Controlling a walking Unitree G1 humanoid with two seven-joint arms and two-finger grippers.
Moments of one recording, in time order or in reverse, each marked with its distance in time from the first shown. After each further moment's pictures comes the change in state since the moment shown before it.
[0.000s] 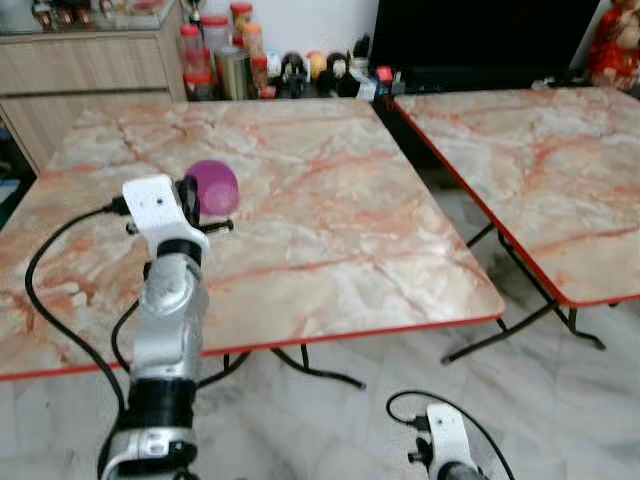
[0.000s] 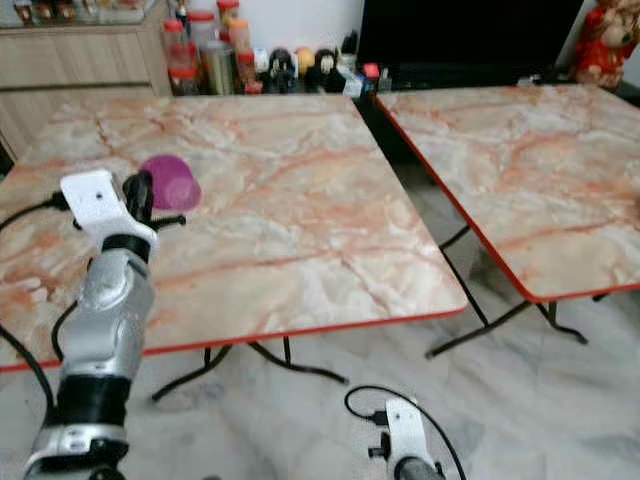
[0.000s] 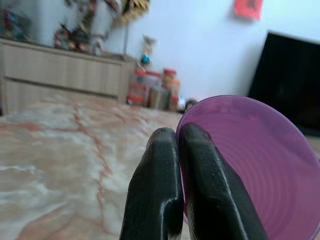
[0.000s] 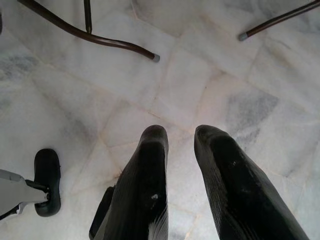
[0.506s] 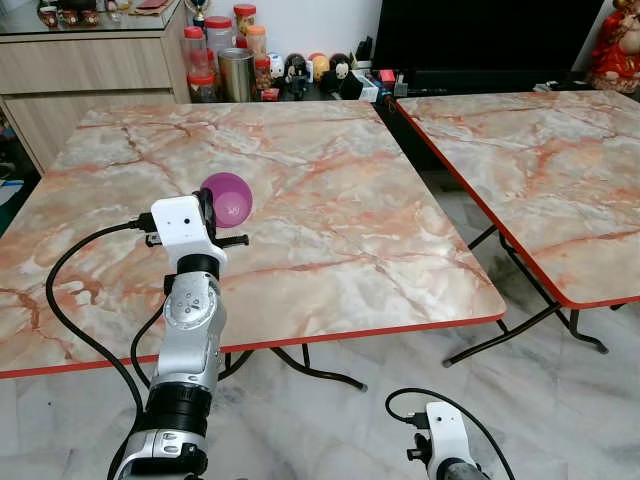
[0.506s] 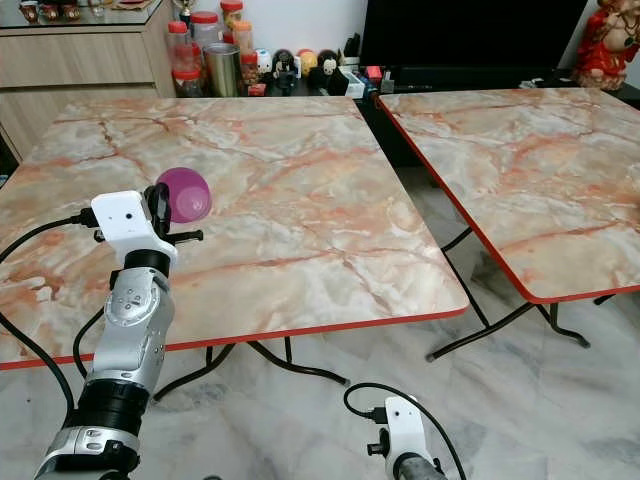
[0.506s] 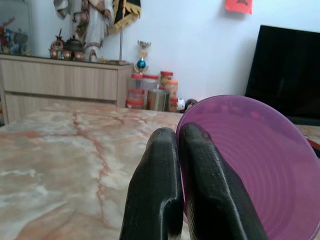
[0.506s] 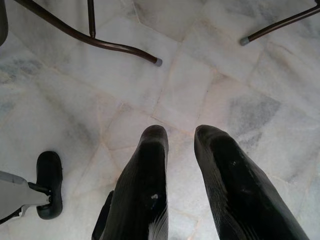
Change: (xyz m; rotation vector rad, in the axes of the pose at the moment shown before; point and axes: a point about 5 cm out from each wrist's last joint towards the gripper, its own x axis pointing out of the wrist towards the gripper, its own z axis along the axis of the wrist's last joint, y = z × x) left arm -0.007 -0.003 -0.023 0.087 -0.005 -0.032; right arm 0.000 0.001 0.002 0.000 -0.008 0.005
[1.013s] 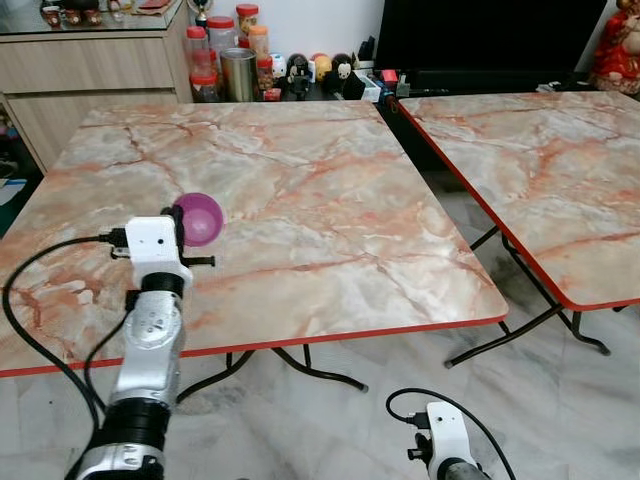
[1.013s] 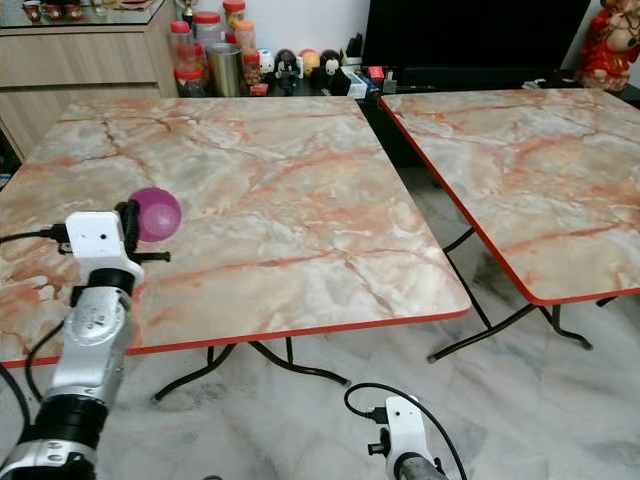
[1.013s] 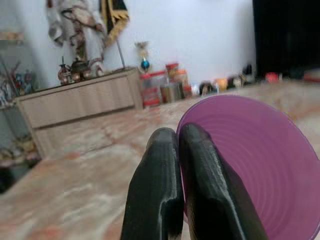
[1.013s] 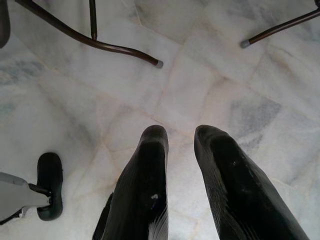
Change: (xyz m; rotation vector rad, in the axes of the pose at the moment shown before) left arm -0.012 0.062 -0.013 0.323 0.022 -0.094; right arm 0.000 0.001 0.002 -0.002 -0.010 0.004
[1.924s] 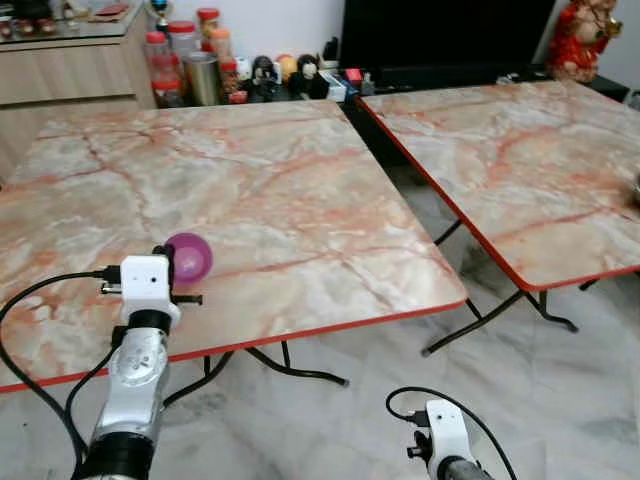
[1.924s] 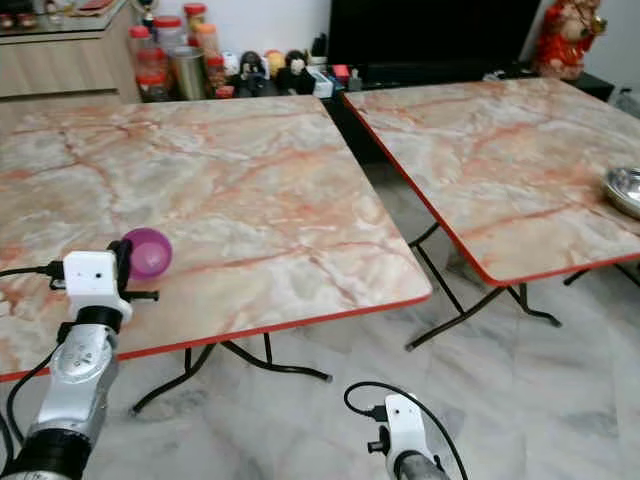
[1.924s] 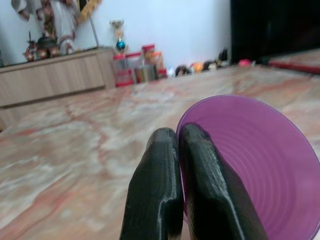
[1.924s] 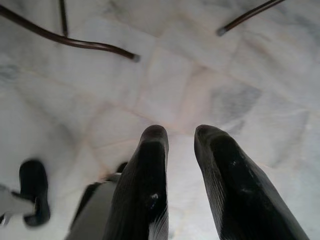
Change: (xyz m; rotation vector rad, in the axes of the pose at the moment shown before) left arm -0.019 -0.016 -0.020 -0.080 0.067 0.016; right arm -0.002 -0.009 -0.004 -0.007 0.009 -0.008
